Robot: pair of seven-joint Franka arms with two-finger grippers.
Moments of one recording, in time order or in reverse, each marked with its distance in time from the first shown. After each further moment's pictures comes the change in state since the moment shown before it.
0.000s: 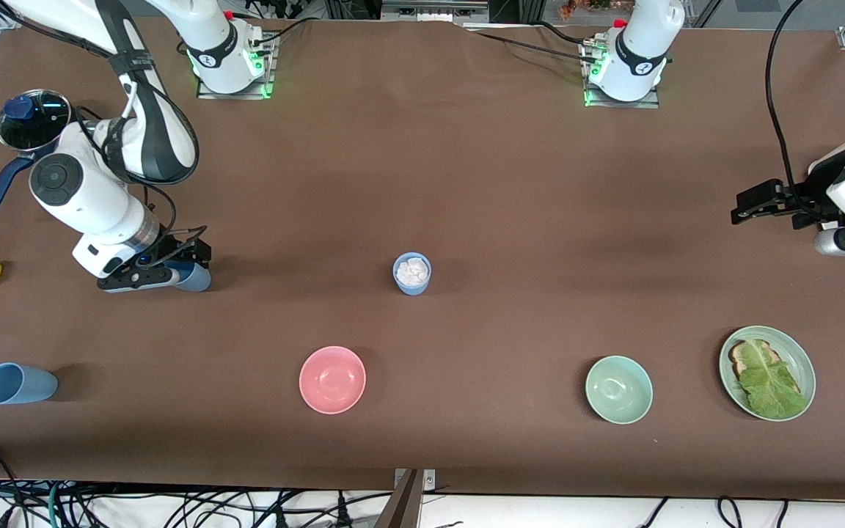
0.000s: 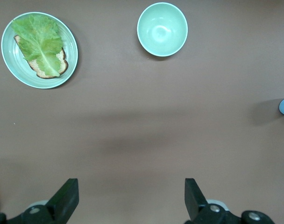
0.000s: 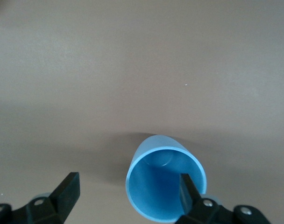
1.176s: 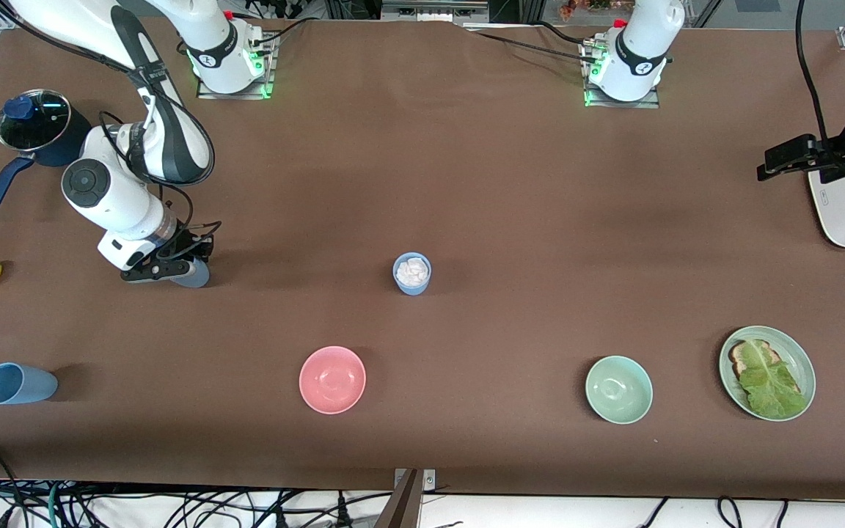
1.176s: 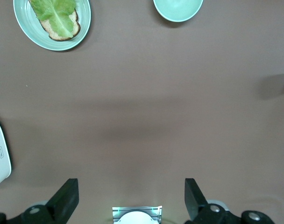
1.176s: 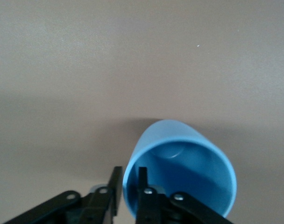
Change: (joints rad) left arm 0.027 -0.078 0.016 -0.012 0.015 -0.172 0.000; right arm -0.004 0.011 0.001 -0.109 0.000 0.079 0.003
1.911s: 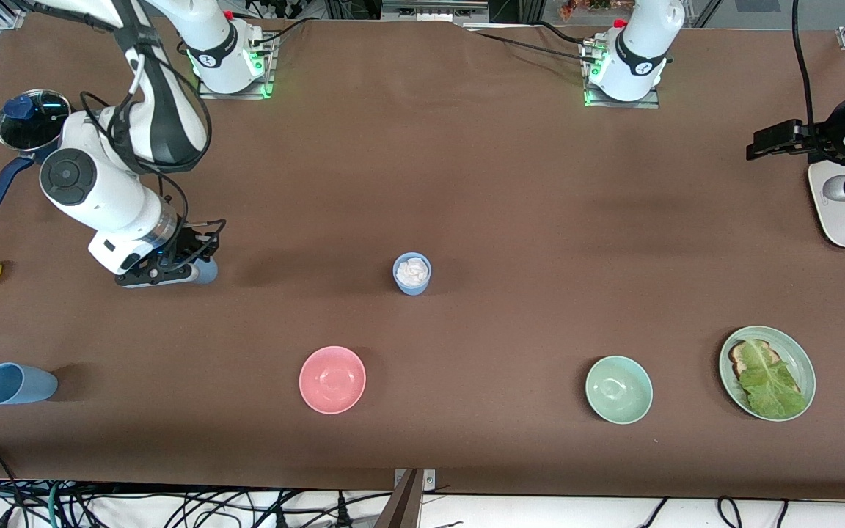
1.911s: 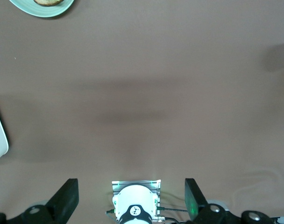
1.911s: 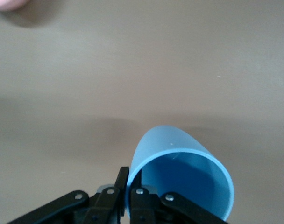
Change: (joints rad) left arm -0.009 -0.001 -0.006 -0.010 0.001 -0.109 0.000; right arm 0.000 -0.050 0.126 0.259 -0.004 -0.344 0.166
